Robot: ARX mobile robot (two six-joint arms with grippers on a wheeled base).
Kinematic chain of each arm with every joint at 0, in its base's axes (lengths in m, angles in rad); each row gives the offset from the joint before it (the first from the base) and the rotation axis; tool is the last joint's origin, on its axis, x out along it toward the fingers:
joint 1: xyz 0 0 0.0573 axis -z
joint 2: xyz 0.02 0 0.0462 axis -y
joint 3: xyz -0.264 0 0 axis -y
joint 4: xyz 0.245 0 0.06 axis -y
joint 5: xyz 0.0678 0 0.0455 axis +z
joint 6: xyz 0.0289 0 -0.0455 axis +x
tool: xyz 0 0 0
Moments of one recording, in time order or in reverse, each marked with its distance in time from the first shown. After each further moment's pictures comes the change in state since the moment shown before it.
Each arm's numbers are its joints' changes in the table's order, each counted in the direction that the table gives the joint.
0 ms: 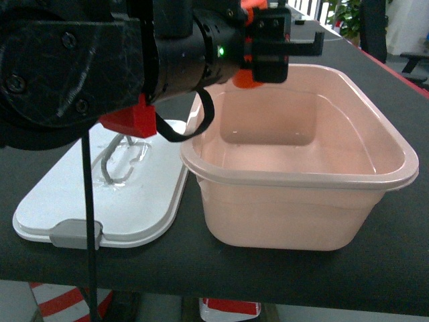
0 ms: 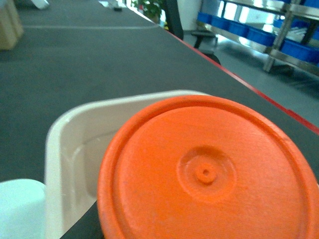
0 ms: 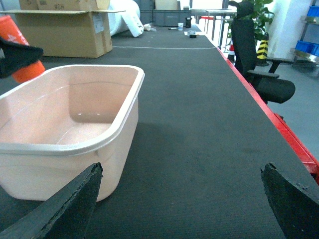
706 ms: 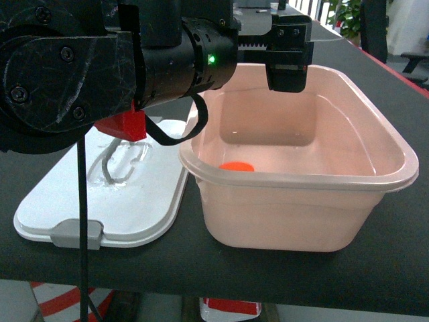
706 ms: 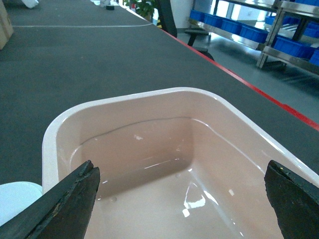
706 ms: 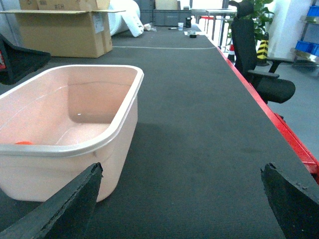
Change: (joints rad) left arm -0.019 -0.013 0.000 0.018 -0.058 0.015; right arm 0.000 0.000 0.000 0.000 0.000 0.000
